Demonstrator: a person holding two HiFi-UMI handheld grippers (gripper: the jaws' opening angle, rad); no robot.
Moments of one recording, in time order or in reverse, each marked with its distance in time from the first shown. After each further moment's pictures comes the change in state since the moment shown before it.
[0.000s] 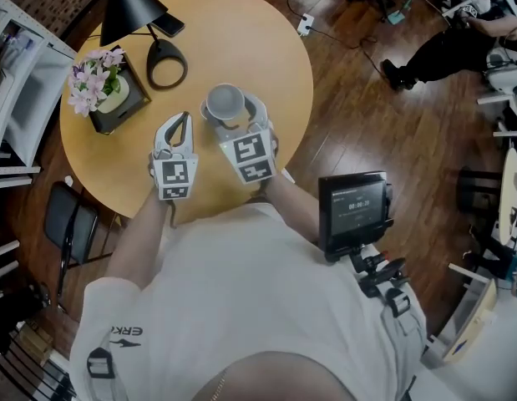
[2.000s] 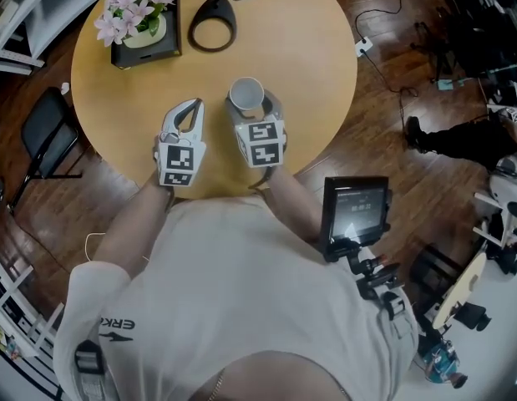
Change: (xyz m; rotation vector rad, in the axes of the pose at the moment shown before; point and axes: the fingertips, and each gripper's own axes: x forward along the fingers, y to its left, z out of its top) left arm -0.009 0.011 -0.062 -0.218 0.171 0.220; right arm 0.071 0.014 -0.098 -0.014 0.291 0.257
